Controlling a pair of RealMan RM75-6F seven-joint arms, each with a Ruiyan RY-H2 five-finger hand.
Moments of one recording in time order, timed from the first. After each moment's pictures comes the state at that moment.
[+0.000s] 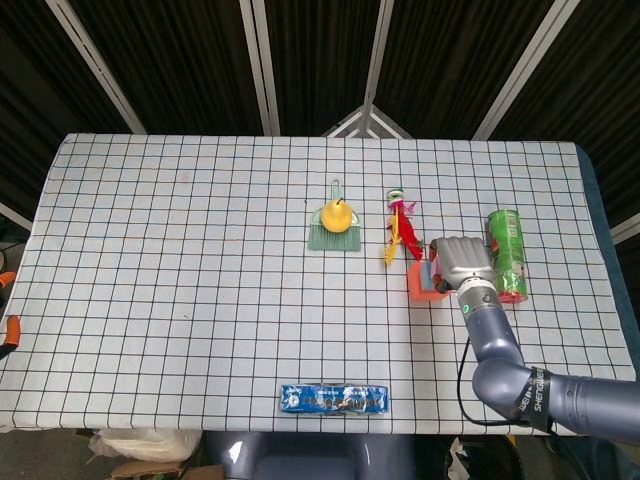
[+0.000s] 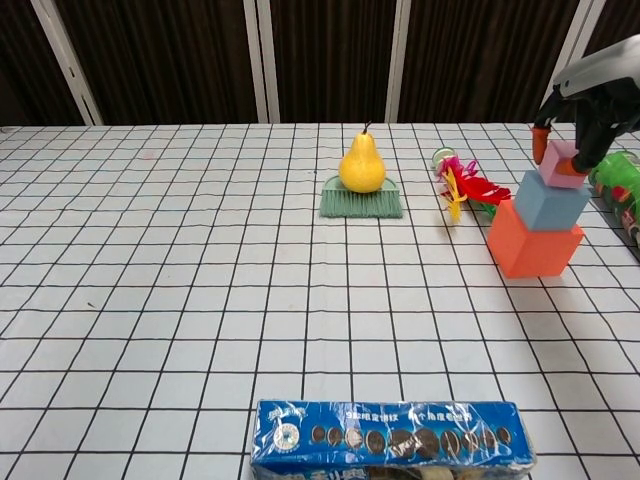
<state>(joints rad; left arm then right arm) -0.06 -1.11 -0.11 -1.56 1.40 1.52 -0.05 1.10 -1.09 0.16 -1.93 -0.02 1.04 -0.80</state>
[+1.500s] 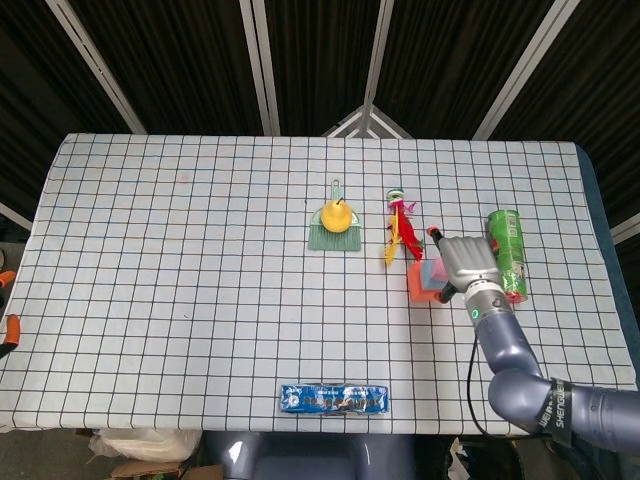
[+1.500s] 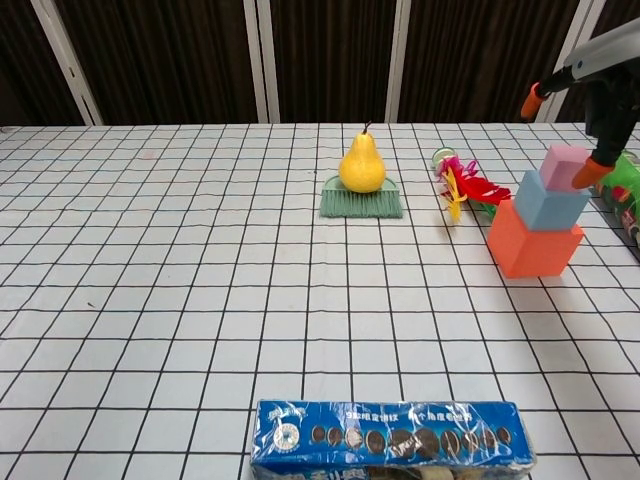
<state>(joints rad) -0.06 -1.10 -0.11 -1.56 1.40 1.51 -0.05 1.08 -0.98 0.15 -2.04 -0.12 1.02 -0.74</state>
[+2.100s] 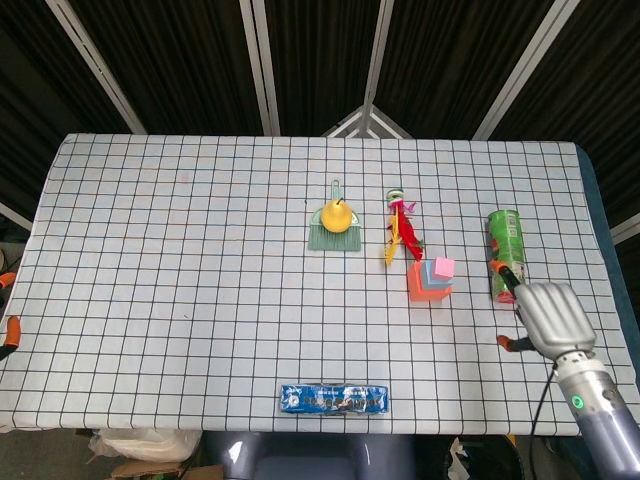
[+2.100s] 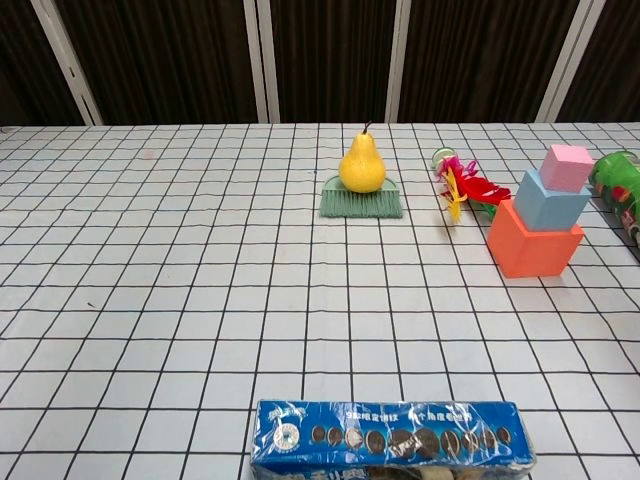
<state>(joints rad) -0.06 -1.10 -0.10 -1.57 1.42 1.52 -0.07 0.52 -0.65 -0.01 -2.30 -1.01 1.20 -0.39</state>
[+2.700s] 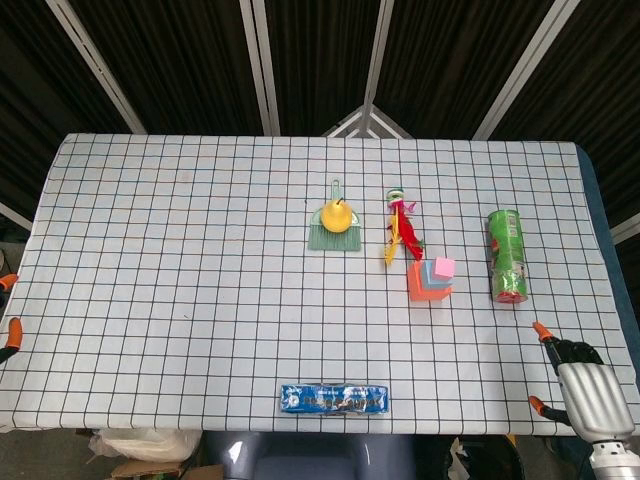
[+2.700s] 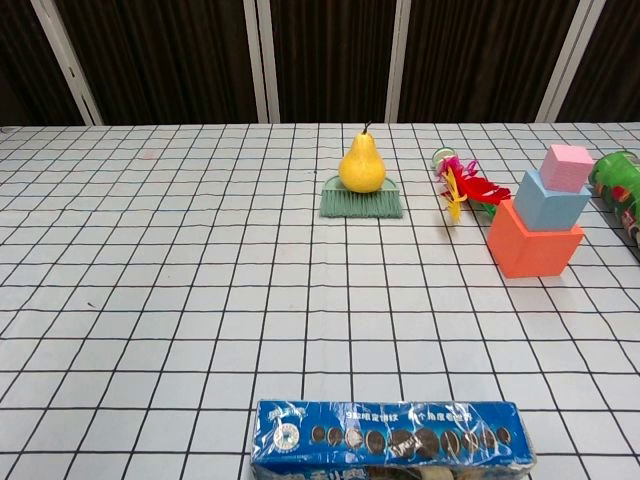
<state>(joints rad) -0.05 -1.10 -0.10 -1.57 1.43 1.53 -0.07 0.10 -0.99 -0.15 -1.89 -1.48 1.53 -0.24</state>
